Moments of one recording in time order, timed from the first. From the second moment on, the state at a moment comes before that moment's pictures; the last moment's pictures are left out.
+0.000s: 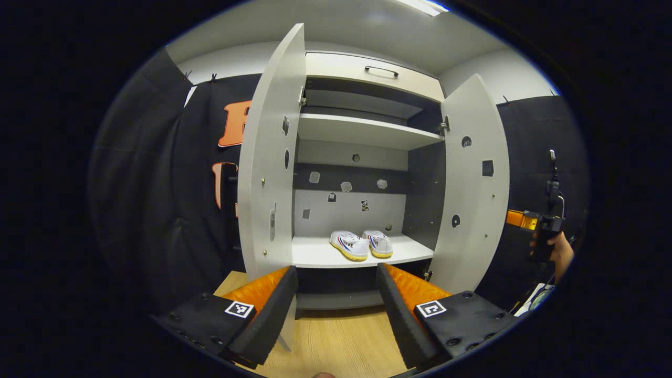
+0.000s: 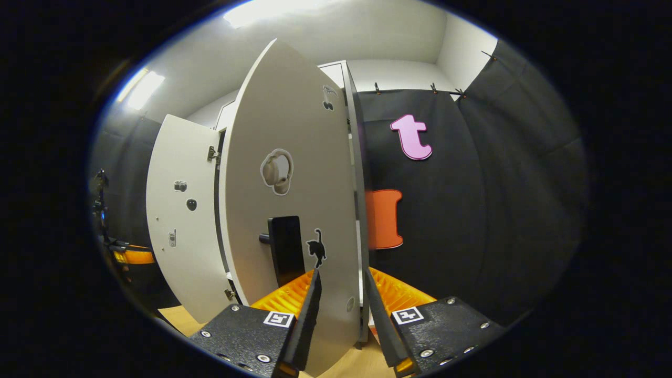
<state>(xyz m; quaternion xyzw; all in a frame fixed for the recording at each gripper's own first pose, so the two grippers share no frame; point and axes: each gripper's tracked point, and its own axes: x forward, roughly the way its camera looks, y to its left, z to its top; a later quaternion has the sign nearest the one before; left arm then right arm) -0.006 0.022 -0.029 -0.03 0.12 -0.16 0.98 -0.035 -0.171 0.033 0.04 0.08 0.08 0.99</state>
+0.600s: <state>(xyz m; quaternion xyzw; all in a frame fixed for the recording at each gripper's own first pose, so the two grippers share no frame) -0.013 0.099 -0.008 -0.01 0.08 -0.10 0.99 0.016 -0.088 0.017 0.09 0.09 0.13 0.98</state>
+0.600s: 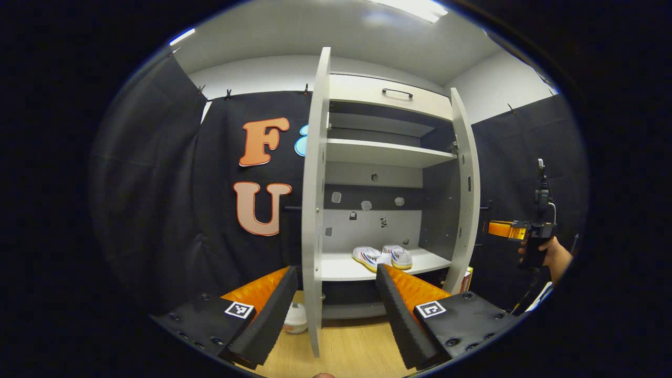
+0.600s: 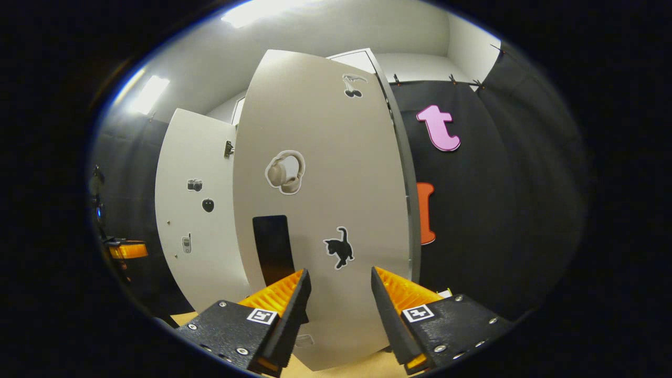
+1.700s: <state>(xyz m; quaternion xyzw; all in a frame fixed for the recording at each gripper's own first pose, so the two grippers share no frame) 0.069 0.185 -0.016 -0.02 0.08 -0.04 1.00 0.052 -0.047 0.014 0.00 0.07 0.07 1.00</state>
